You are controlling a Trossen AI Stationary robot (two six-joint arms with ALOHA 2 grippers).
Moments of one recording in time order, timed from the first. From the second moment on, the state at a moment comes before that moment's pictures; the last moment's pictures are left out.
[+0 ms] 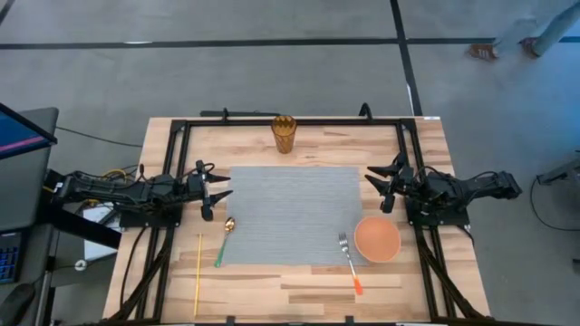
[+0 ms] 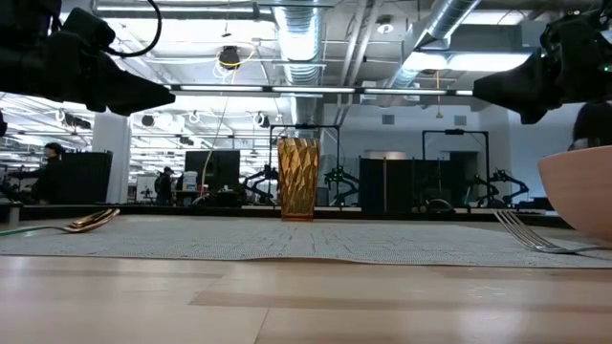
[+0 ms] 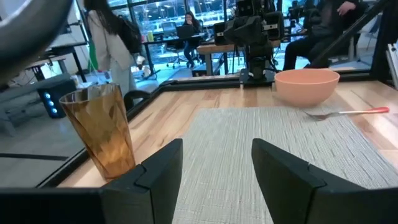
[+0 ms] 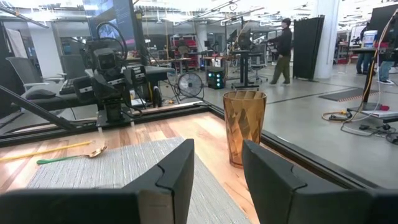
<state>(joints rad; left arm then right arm) -0.11 0.26 0.01 0.21 -0.31 0.15 0.16 0.00 0.01 0.08 0.57 0.01</state>
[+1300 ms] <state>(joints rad) -0.10 0.65 0.28 0.61 -0.30 0.21 0.11 0.34 0.30 0.41 0.19 -0.14</state>
